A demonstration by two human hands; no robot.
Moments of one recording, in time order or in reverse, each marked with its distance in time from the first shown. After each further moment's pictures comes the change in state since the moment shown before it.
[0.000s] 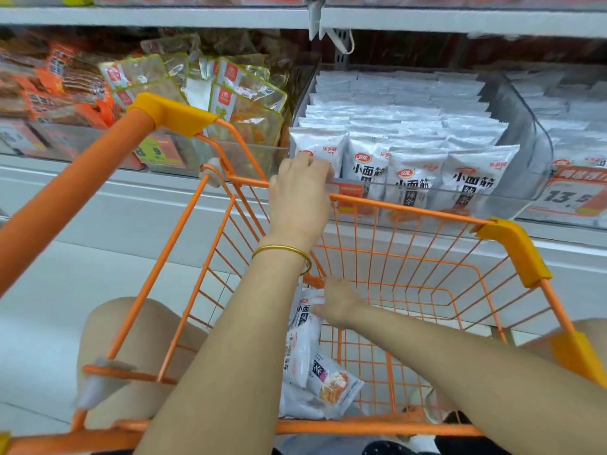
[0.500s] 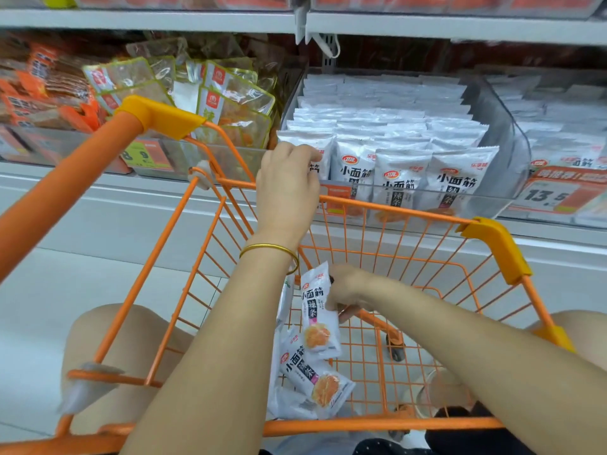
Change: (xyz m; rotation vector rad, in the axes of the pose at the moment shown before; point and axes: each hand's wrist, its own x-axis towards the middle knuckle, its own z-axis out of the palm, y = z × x) left_hand 0.005 0.001 -0.006 -0.238 0.153 -0.029; right_hand -0.020 -0.003 -0.038 0.259 -0.146 0.109
